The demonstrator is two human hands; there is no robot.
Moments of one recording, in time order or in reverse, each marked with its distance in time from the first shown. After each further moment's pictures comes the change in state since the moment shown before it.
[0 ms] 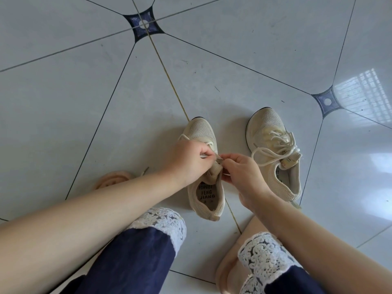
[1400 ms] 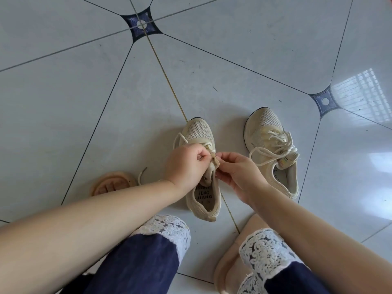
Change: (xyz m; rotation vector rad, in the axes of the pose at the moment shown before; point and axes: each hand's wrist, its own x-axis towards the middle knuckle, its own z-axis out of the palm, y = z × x) left_hand -0.006 -0.007 0.018 -0.099 0.159 -0.047; right_hand 0.009 0.000 -0.007 0.317 -0.171 0.100
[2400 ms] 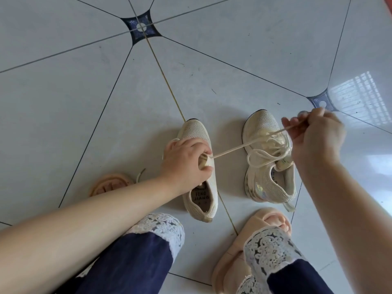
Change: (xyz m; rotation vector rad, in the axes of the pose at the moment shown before) left_hand 0.006 -0.005 -0.009 0.380 -0.086 0.271; right_hand -0.008 -0.098 -0.047 0.348 0.539 -0.553
